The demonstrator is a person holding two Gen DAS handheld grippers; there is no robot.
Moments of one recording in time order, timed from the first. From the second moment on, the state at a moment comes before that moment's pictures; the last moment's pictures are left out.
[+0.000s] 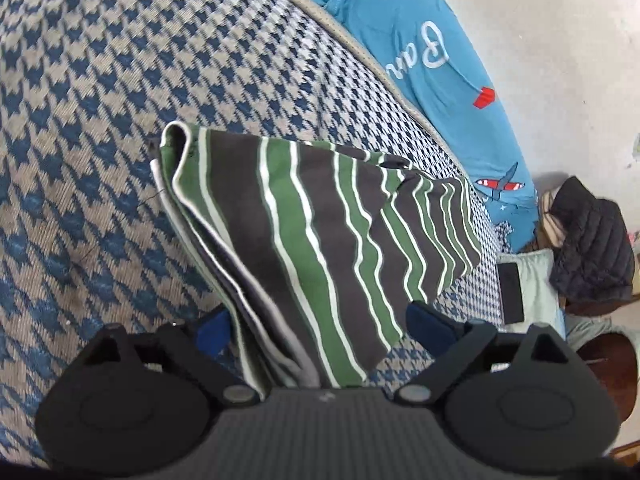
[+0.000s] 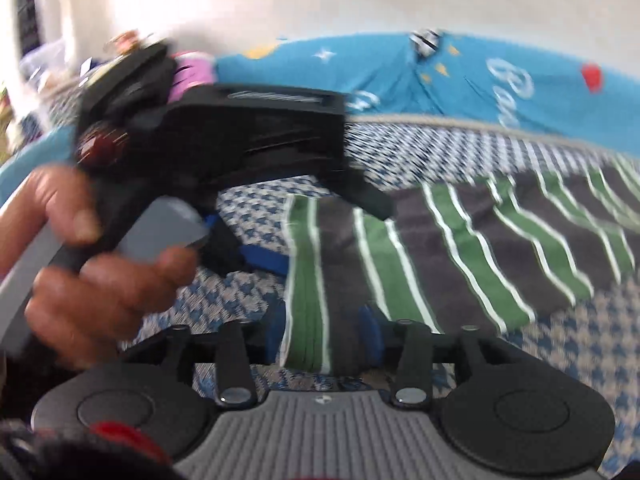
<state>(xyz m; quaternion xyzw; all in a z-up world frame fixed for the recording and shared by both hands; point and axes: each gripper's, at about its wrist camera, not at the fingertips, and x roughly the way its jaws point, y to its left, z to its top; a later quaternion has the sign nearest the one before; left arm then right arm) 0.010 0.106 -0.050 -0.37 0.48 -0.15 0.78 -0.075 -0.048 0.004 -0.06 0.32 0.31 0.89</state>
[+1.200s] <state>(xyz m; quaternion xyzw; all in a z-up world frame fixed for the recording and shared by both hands) 0.019 0.119 -0.058 -0.36 0.48 -0.12 0.80 -0.070 -0.042 -0.008 -0.08 0.30 0.28 0.91</state>
